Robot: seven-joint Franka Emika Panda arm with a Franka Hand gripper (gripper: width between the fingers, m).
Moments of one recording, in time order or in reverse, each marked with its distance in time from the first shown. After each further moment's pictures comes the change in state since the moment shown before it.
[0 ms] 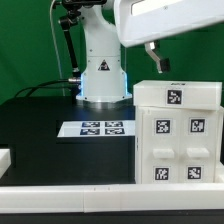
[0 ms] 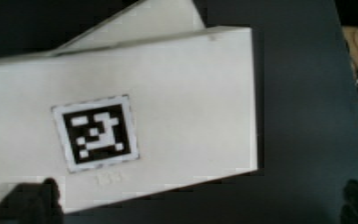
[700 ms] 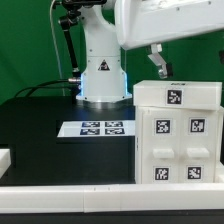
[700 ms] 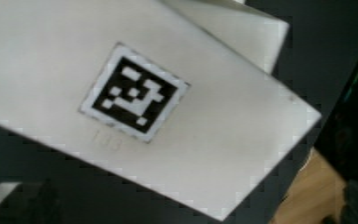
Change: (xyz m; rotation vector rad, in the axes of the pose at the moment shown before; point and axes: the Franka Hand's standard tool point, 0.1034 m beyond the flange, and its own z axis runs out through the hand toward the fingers) arm -0.007 0.001 0.008 -0.048 0.002 -0.805
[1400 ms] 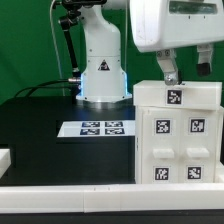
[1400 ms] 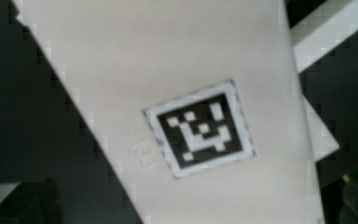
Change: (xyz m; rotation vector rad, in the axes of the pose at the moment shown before) arm -0.013 0.009 0.011 -0.031 -0.058 -0.523
